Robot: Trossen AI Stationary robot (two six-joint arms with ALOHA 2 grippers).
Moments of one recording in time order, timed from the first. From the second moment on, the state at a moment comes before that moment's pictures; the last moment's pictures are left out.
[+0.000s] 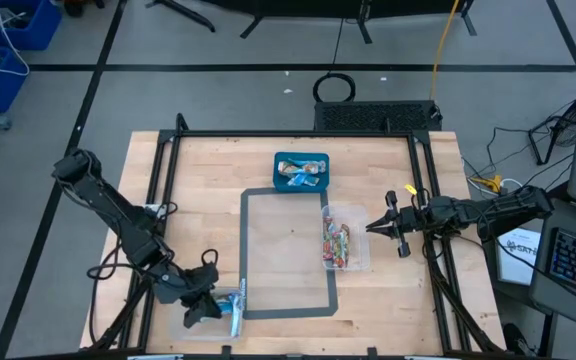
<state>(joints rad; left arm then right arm) -0.82 1.24 0.71 -0.07 -0.11 -1.30 0.16 0.17 0.01 0.08 0.03 -0.01</state>
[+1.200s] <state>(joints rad) -0.23 1.09 0.38 0.42 -0.16 -0.03 0.16 0.18 0.02 0.08 0.03 -0.01</state>
